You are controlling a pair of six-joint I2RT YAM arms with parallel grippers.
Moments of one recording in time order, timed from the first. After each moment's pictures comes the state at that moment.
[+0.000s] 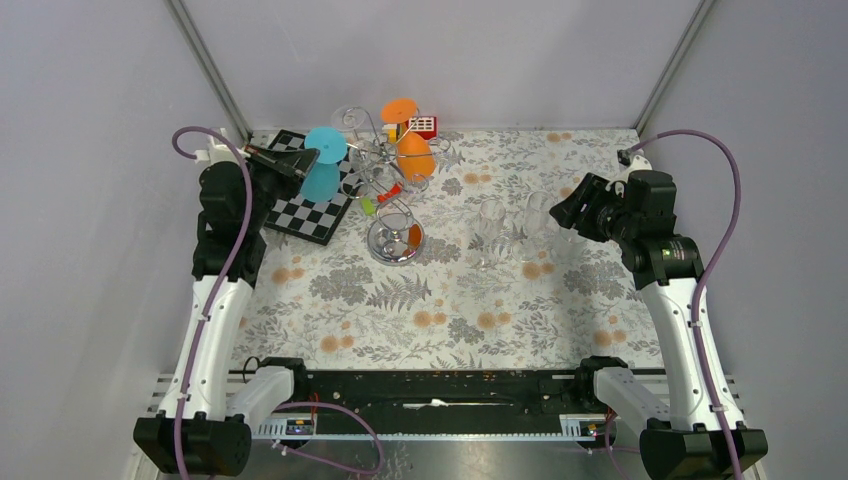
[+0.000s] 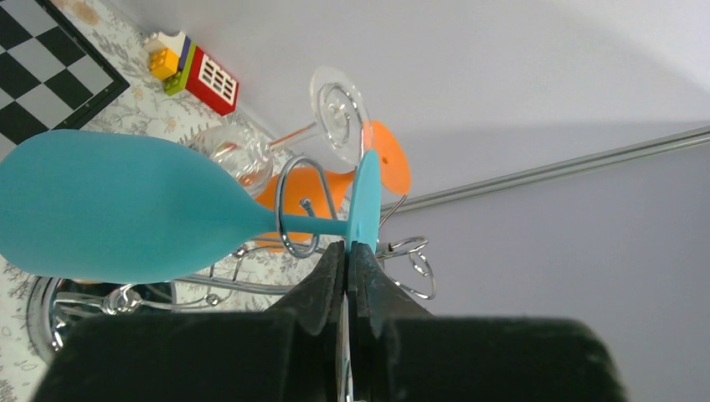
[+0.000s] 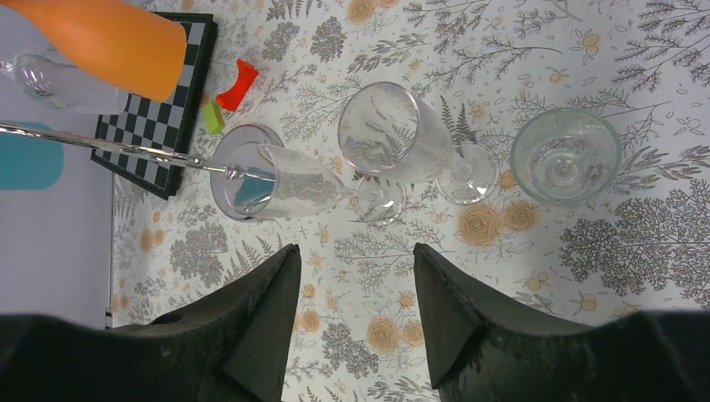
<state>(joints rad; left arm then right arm) -0.04 0.97 1.07 -0.18 0.21 -1.08 0.05 0.96 1.12 -0.72 -0.24 0.47</state>
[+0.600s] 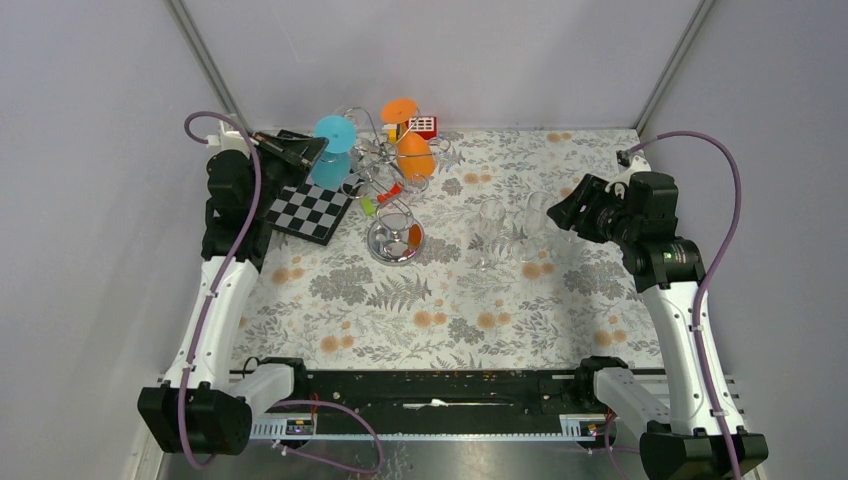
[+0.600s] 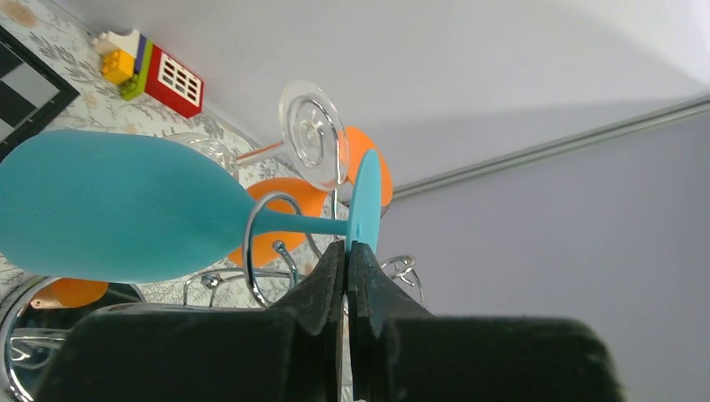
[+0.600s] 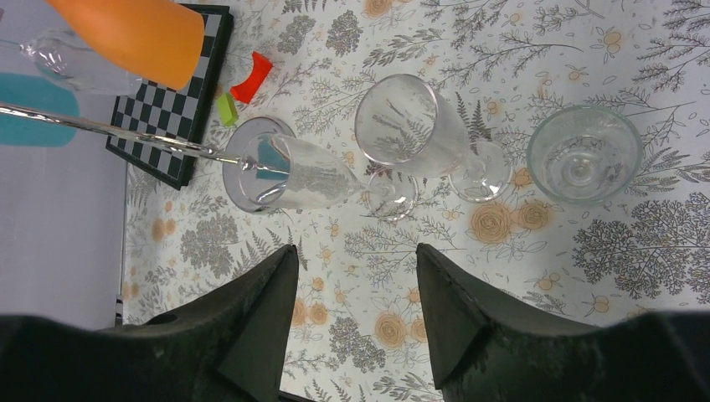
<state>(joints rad) -0.03 1.06 1.08 -0.03 0.28 -1.10 0.05 0.95 1.12 -0.72 -0.28 0.47</state>
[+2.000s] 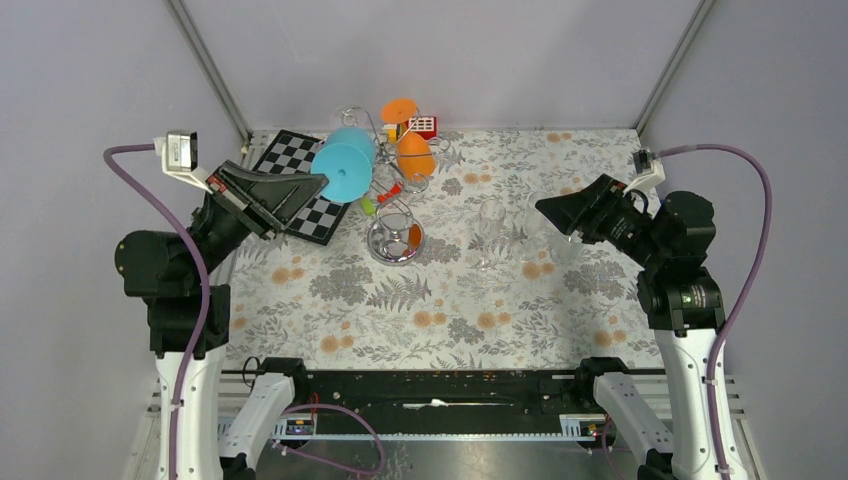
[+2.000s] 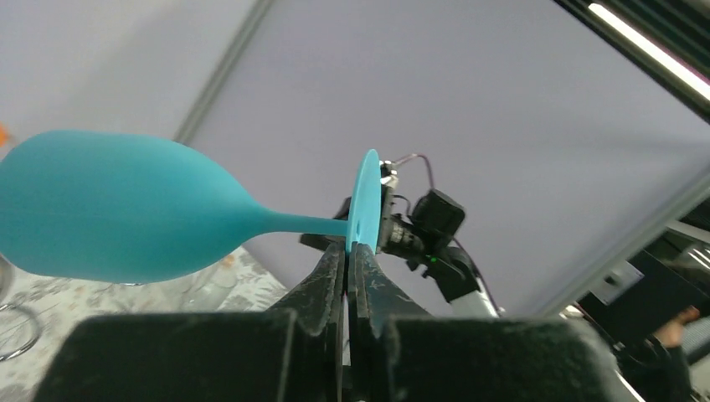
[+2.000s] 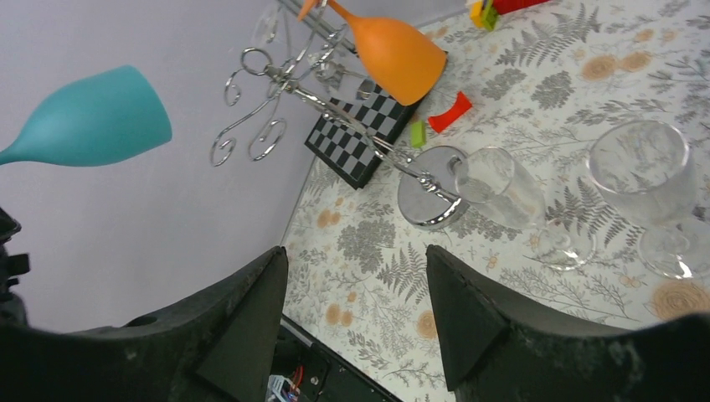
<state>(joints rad) -0.03 0.72 1.22 0.02 0.79 -1.12 0.05 0.76 1.12 -0.52 -0.59 0.68</state>
